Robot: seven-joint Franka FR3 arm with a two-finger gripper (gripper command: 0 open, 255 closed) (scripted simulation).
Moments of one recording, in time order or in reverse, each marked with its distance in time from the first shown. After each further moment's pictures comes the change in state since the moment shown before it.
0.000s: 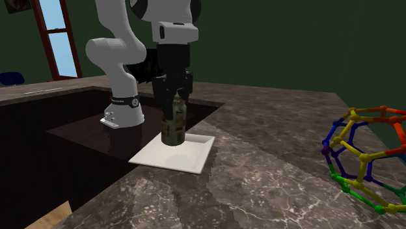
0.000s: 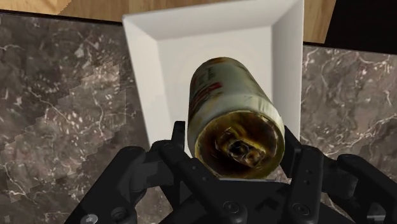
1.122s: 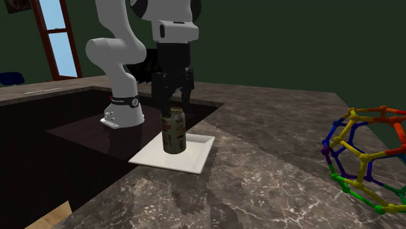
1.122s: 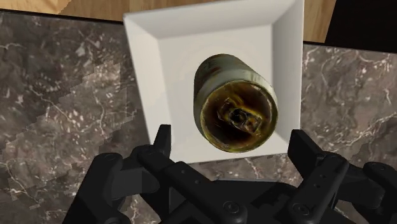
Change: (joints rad) arm 0.000 -0.001 0.000 0.004 0.000 -0.004 0.000
